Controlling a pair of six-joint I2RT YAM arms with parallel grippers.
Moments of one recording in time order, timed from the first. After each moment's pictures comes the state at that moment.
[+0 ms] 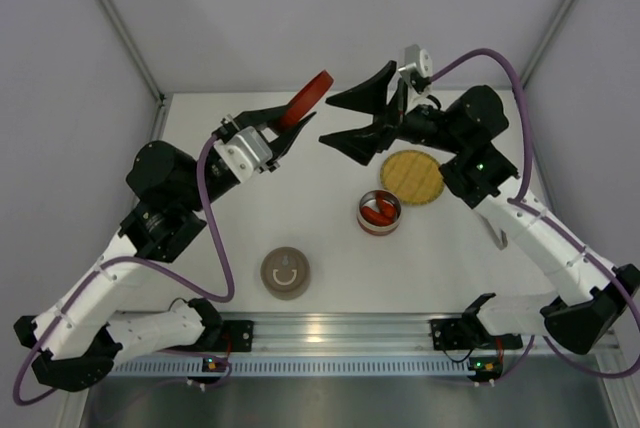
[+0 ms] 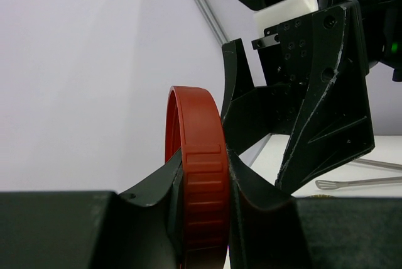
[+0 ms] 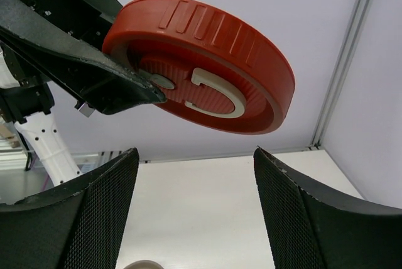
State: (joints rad) left arm -0.84 0.99 1.36 0.04 0.21 0.49; right arm 0.66 1.25 1.40 0.25 -0.76 0.22
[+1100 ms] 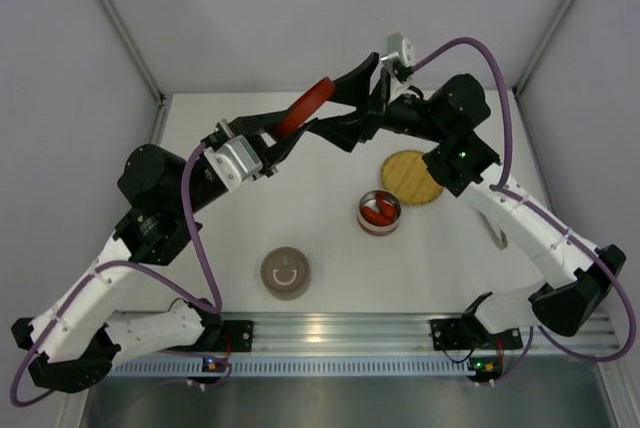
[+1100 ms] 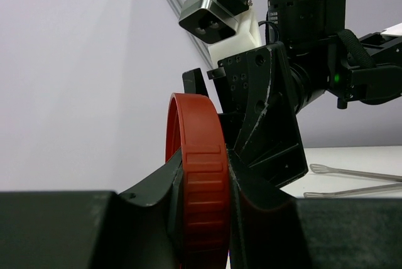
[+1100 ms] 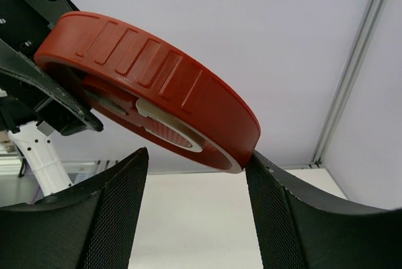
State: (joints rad) left arm -0.85 0.98 1.37 0.05 0.28 0.47; right arm 0.70 1.36 1.50 0.30 -0.75 0.24
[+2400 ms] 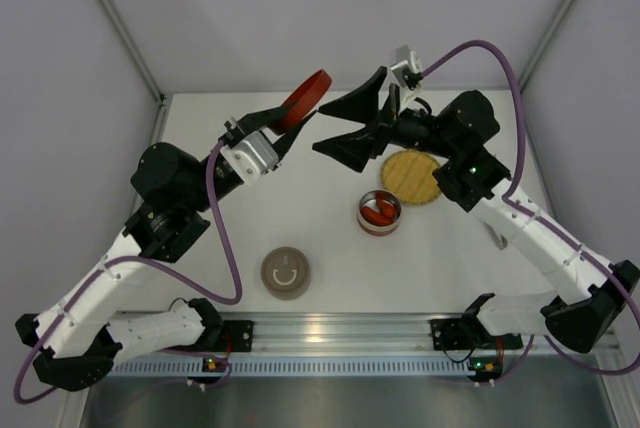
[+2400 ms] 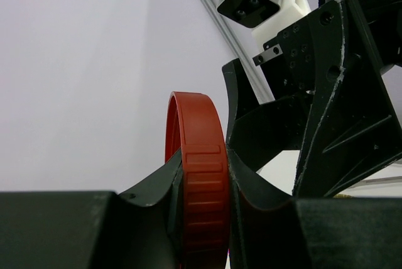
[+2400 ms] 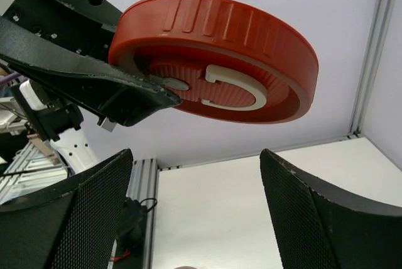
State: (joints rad) left arm -0.85 0.99 1.33 0.07 0.20 0.54; right arm 0.70 1.26 1.37 0.27 -0.72 0.37
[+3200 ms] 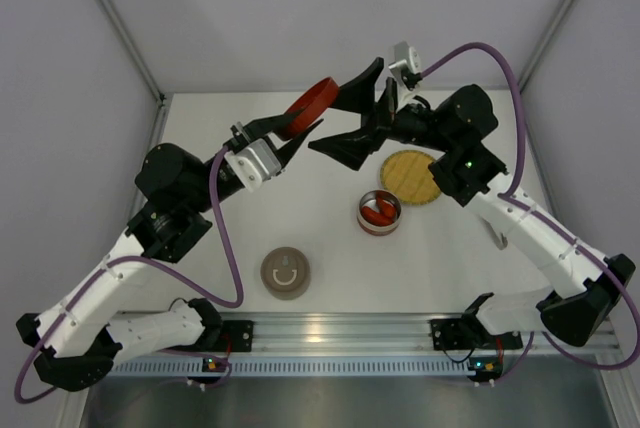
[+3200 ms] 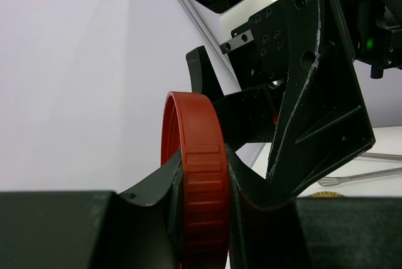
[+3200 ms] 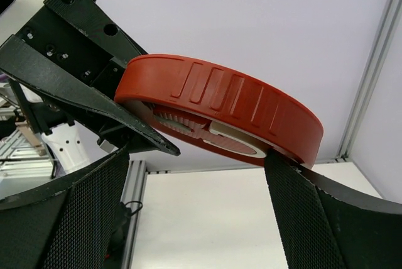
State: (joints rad) left arm -0.85 0.99 1.31 0.07 0.27 0.53; right arm 0.71 1.30 1.42 0.32 -0.76 0.31
